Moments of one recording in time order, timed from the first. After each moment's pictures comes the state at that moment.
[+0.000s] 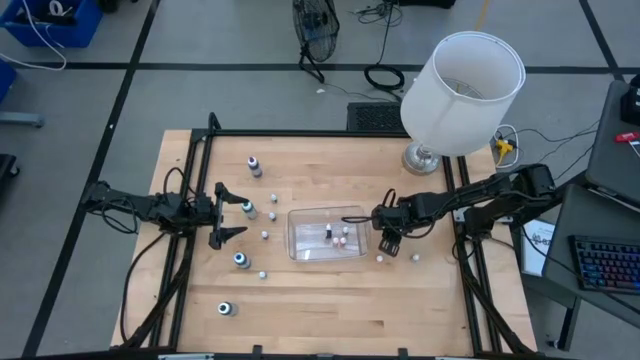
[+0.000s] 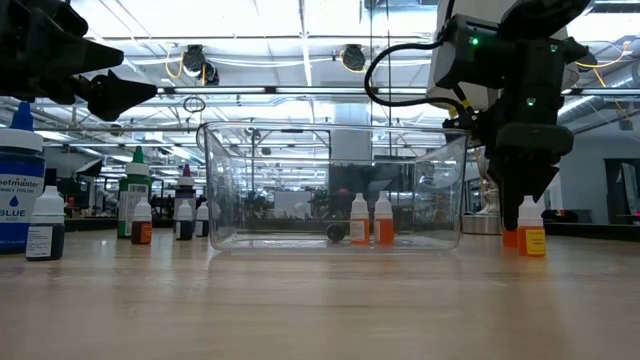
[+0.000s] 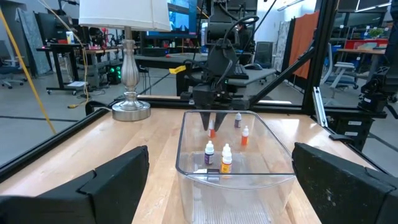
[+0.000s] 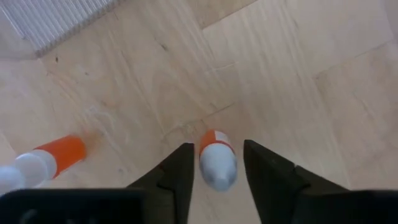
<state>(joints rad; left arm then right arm) -0.25 0.05 0.02 0.06 -0.27 -0.03 0.06 1.46 0.74 -0.64 0.05 0.51</state>
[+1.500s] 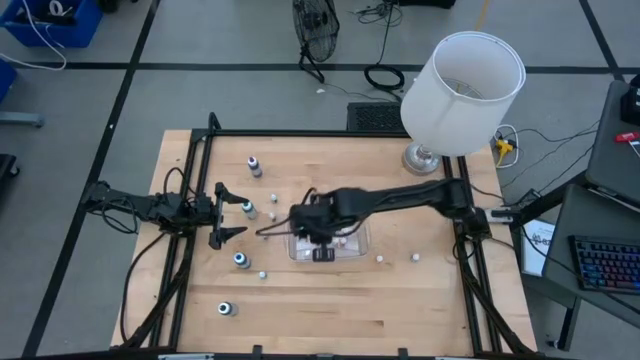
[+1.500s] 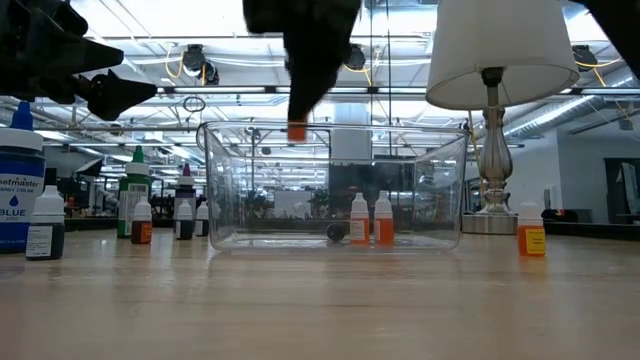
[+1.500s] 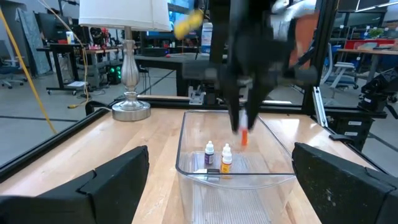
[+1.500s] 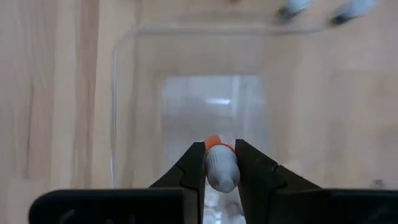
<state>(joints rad) -0.25 0.05 0.02 0.06 -0.27 -0.03 0.11 2.16 2.04 -1.12 0.03 0.03</state>
